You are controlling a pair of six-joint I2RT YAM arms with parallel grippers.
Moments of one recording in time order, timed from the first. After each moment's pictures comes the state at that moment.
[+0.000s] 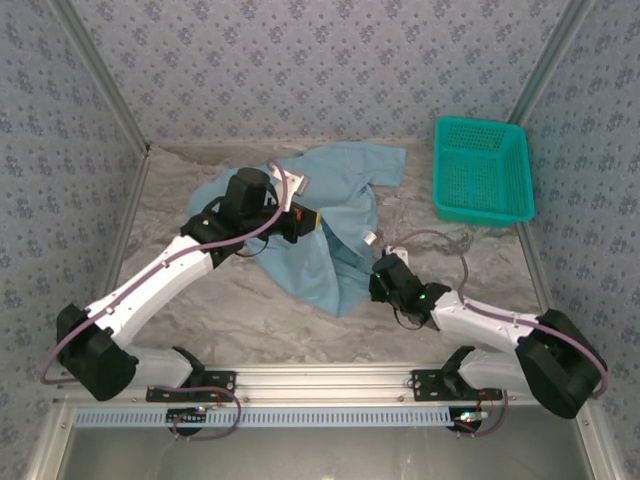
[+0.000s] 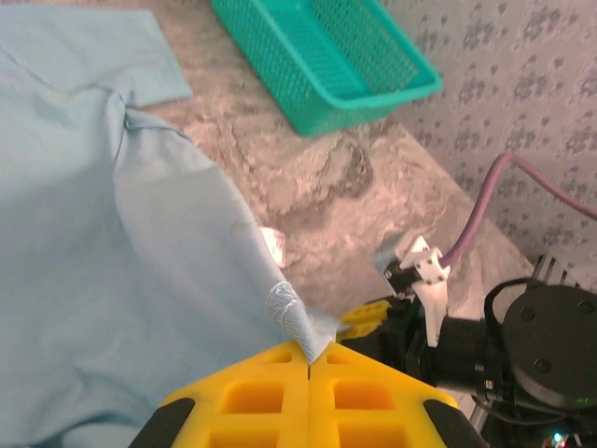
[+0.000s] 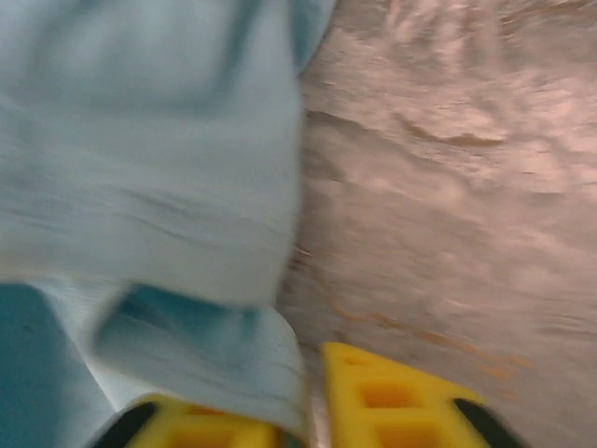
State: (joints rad) left arm -0.67 1.31 1.20 -0.39 0.37 -0.30; right arm 0.75 1.16 0.46 -0.19 0.27 0.66
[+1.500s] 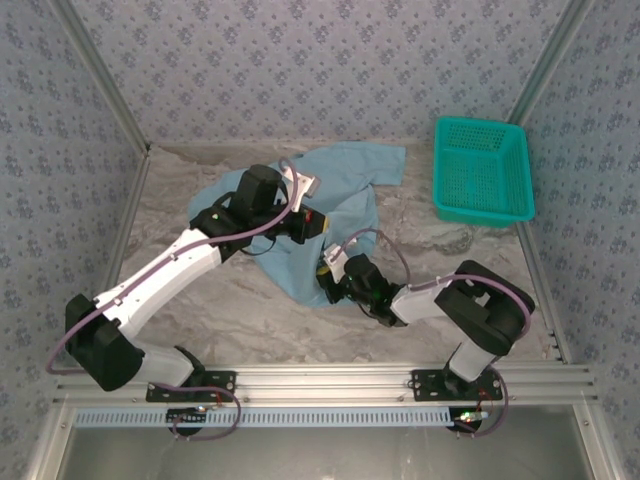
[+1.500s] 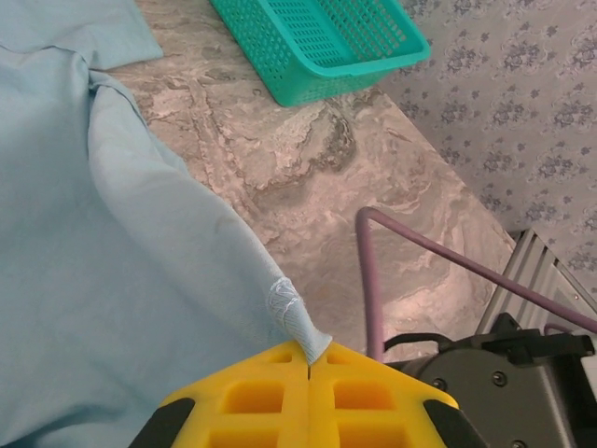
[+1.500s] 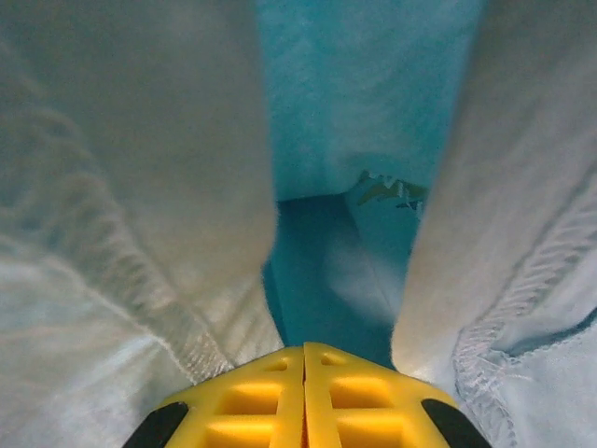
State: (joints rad) left arm -0.70 1.37 1.27 -0.48 0.40 -0.32; right arm 0.86 1.65 0.51 0.67 0.01 0.10
